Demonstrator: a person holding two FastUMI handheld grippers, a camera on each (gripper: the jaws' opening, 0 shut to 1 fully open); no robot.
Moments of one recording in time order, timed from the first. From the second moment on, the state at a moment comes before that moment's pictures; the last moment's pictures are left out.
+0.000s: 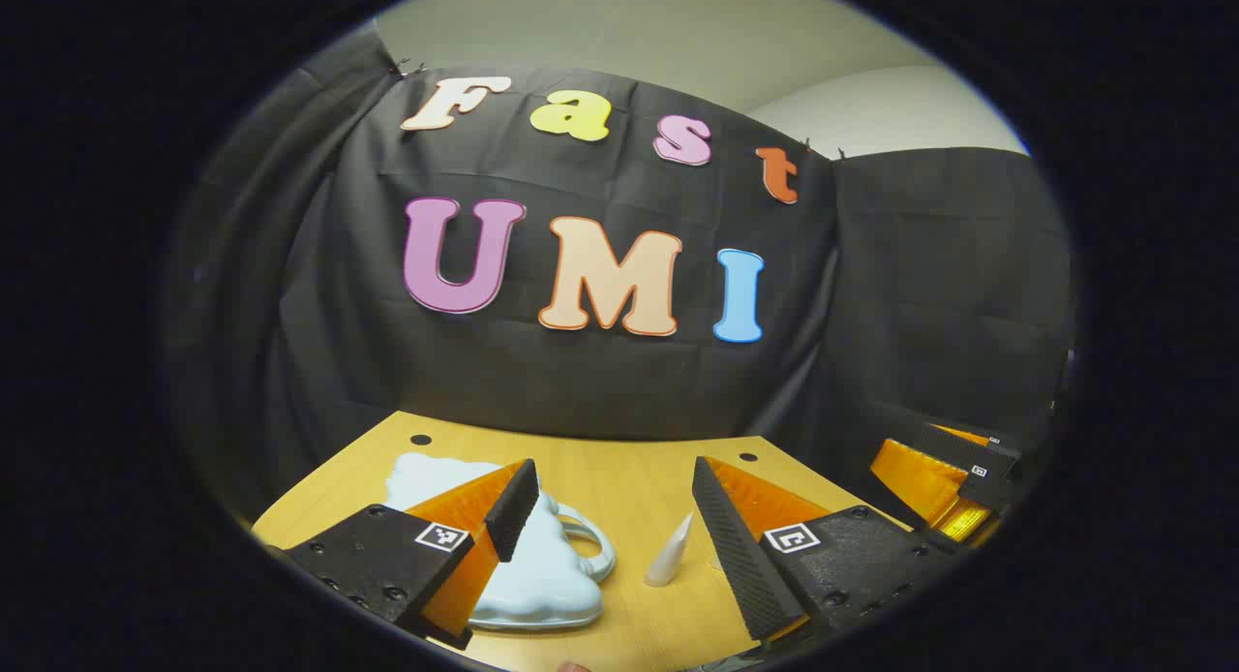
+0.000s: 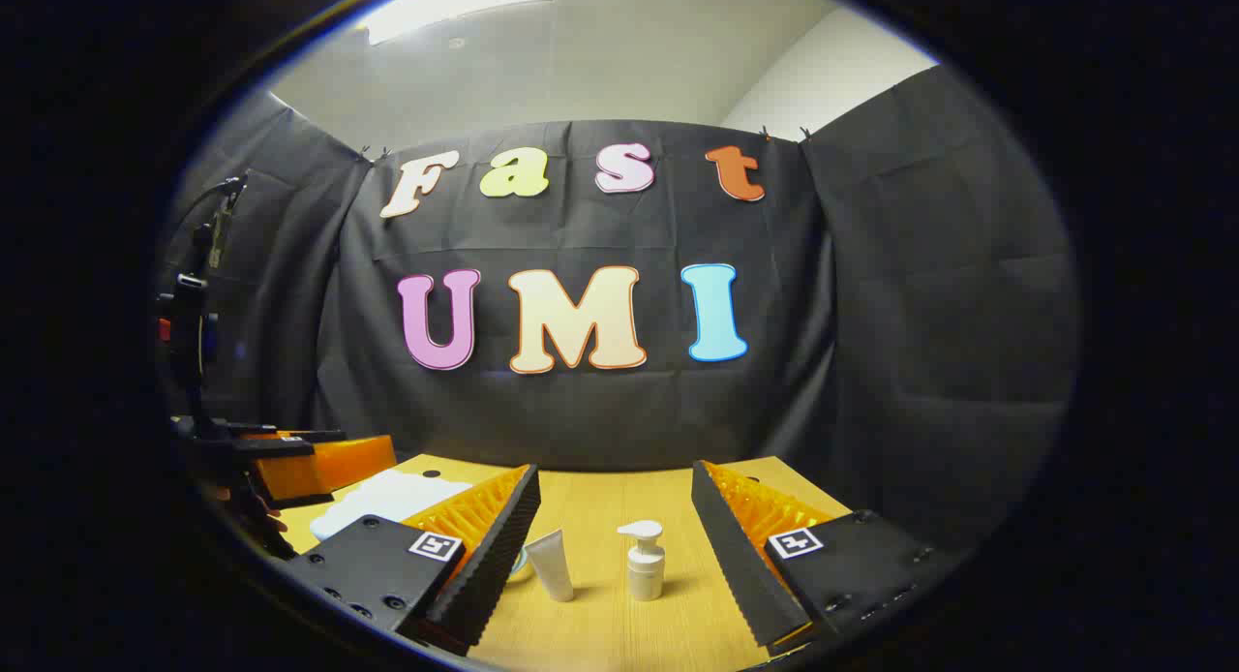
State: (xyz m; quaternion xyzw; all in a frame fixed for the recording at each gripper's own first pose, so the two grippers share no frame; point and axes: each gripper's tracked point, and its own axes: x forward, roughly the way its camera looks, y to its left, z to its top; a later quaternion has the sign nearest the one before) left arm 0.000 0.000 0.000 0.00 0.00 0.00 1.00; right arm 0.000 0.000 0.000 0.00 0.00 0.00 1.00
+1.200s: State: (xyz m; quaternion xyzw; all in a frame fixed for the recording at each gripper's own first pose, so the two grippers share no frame) left arm 0.040 0.034 -0.048 -0.03 0.11 0.05 0.99; right arm 0.009 -0.024 -0.017 -0.01 0.02 0.01 1.00
